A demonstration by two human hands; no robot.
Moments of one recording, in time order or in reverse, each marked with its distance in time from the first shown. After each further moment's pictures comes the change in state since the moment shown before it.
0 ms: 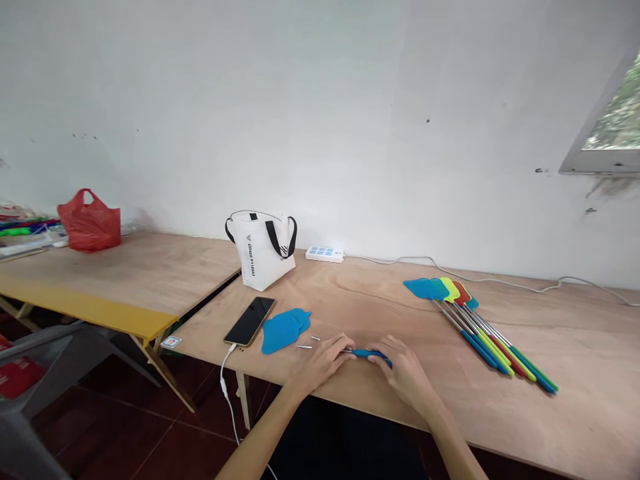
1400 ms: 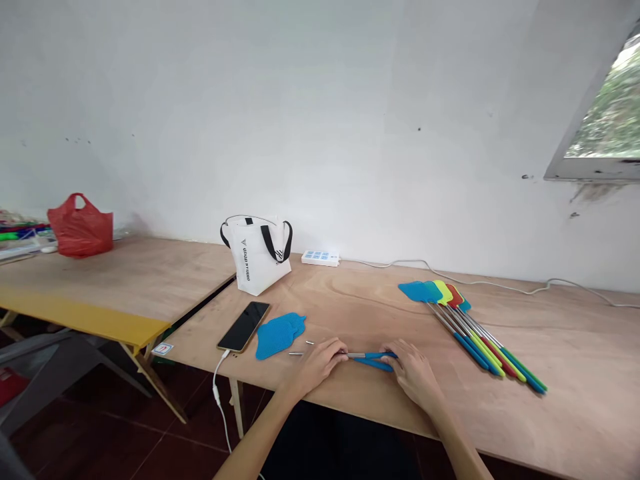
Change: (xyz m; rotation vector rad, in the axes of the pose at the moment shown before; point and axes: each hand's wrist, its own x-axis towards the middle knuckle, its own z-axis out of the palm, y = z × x) left_hand 0.004 -0.004 -0.002 0.029 -0.050 -0.053; right_hand -0.012 0.030 -0.009 -0.141 0.076 0.109
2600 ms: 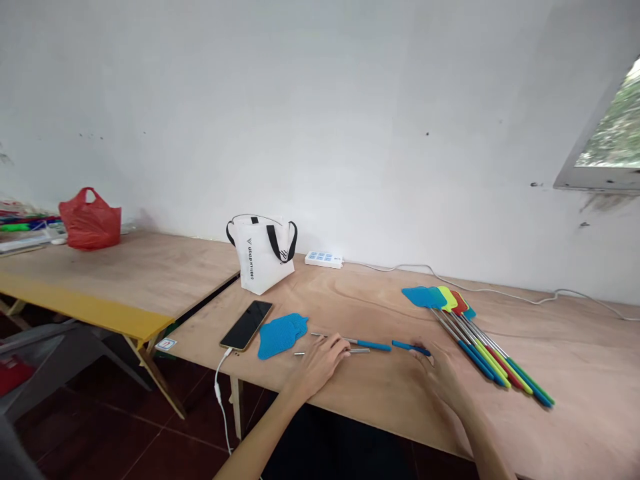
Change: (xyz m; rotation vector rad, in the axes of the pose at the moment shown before) left_hand 0.003 -0.003 0.011 0.316 0.102 0.026; right_hand -0.002 0.057 -0.024 0.025 0.186 0.135
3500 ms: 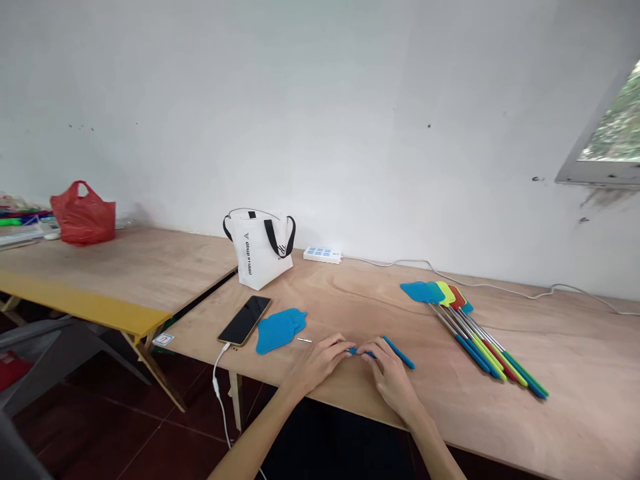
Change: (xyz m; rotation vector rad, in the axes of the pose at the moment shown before) left_hand -0.003 0.003 -0.002 -0.253 0.041 0.085; right_hand -0.014 -0.099 0.052 0.329 -0.113 -0.269
